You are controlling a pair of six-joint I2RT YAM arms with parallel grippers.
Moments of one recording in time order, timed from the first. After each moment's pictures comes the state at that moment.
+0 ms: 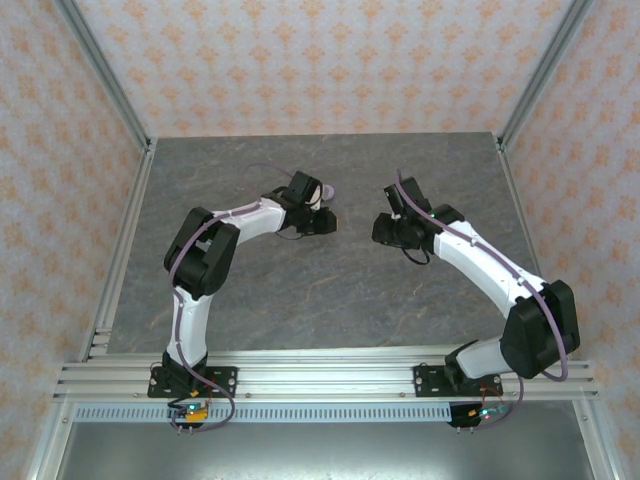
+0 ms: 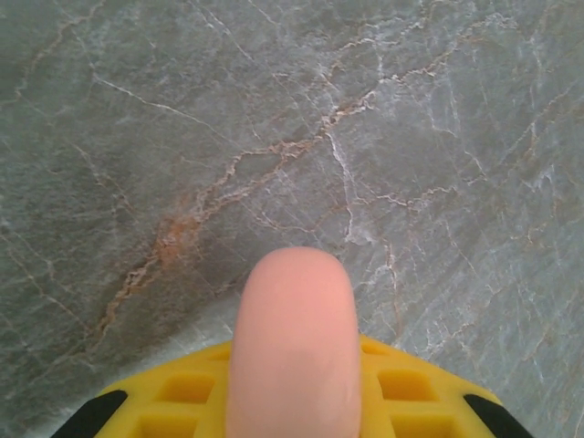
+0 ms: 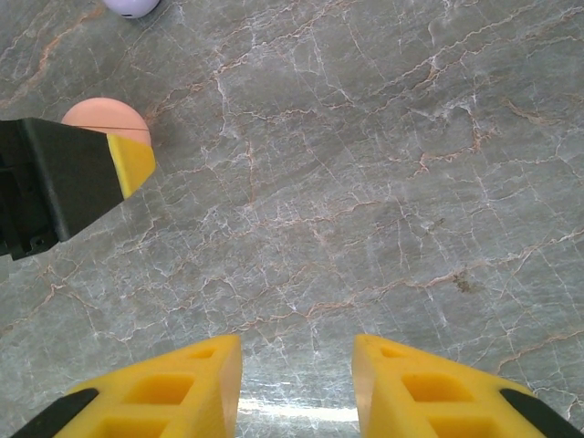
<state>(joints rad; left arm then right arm) -0.47 2.09 1.43 -0.32 0.34 -0.56 0.47 1.40 1.10 -0.73 0.02 0.59</state>
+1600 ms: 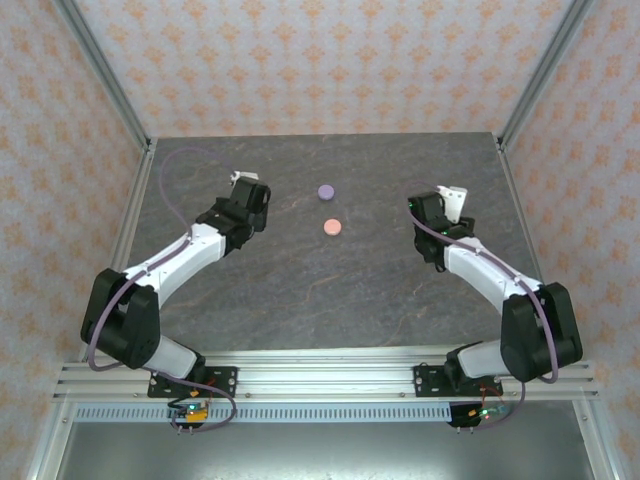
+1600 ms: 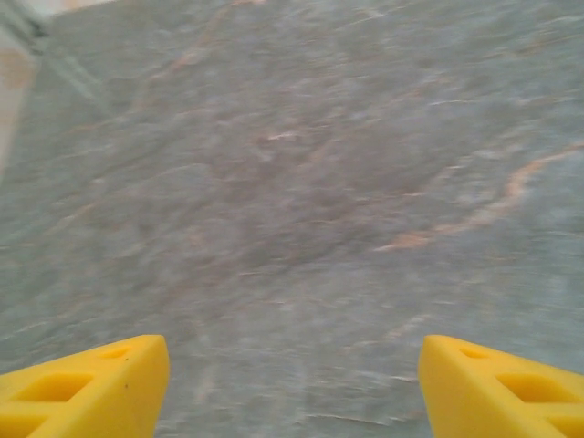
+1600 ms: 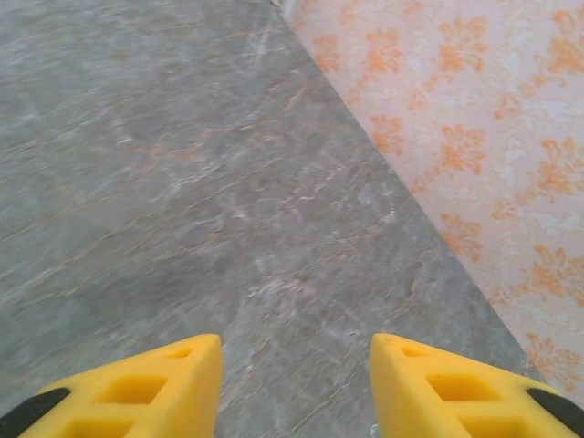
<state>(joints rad) -0.36 1.47 1.00 -0.37 -0.53 -0.19 0.29 1.37 0.82 -0.33 0.84 0.34</state>
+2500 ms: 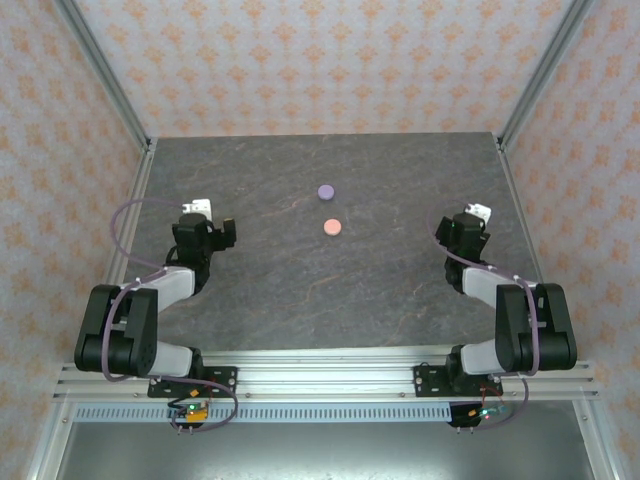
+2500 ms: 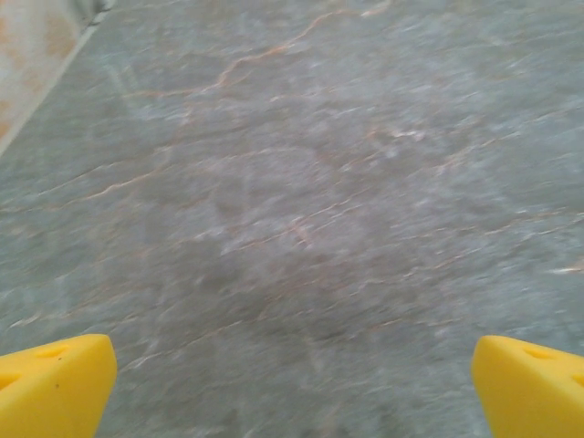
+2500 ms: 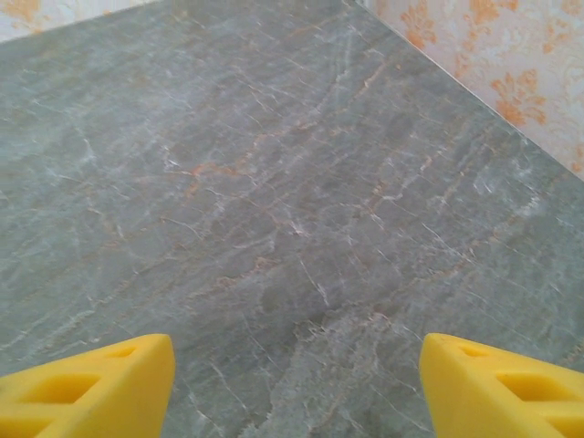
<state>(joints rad) -0.01 1.40 0.48 0.41 -0.19 -0.06 0.00 1.39 0.47 0.40 0.33 0.26</state>
